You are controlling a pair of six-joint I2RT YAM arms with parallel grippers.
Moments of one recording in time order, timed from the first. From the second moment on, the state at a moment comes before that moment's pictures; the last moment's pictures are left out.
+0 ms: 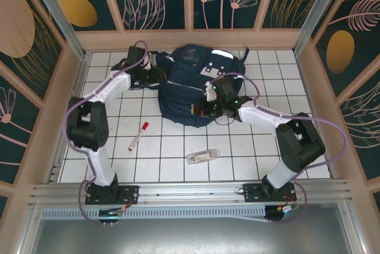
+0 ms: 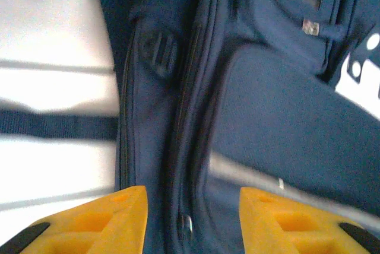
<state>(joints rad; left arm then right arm) -0.25 1.85 1.44 -0.50 0.30 -0.49 0.59 1.62 0.98 -0.15 -0.56 0.62</state>
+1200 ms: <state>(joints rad) -0.36 1.76 1.18 -0.38 0.21 -0.73 0.60 1.62 0.92 -0.10 -0.52 0.68</state>
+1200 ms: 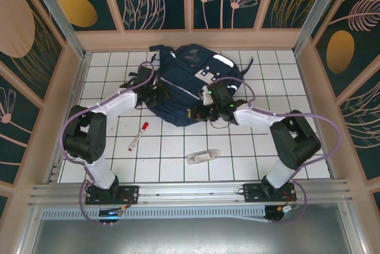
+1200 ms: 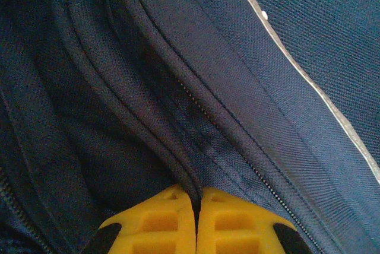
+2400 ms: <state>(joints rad) -0.55 1.75 1.22 -0.41 0.17 -0.72 0.55 1.55 0.93 -0.33 -0.40 0.49</state>
